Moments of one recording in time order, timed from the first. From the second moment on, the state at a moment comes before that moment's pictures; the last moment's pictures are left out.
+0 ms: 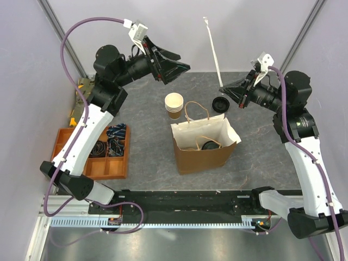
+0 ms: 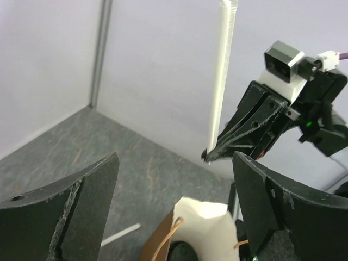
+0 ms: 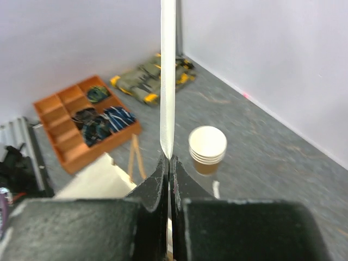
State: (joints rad) left arm -0.48 1.47 1.75 -0.03 0.67 -0.49; right arm 0.17 1.09 1.41 -0.34 -0.78 0.03
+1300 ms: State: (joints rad) left arm -0.55 1.42 1.71 0.18 0.72 -0.64; right arm 0.45 1.06 1.40 -0.40 -0.61 0.08
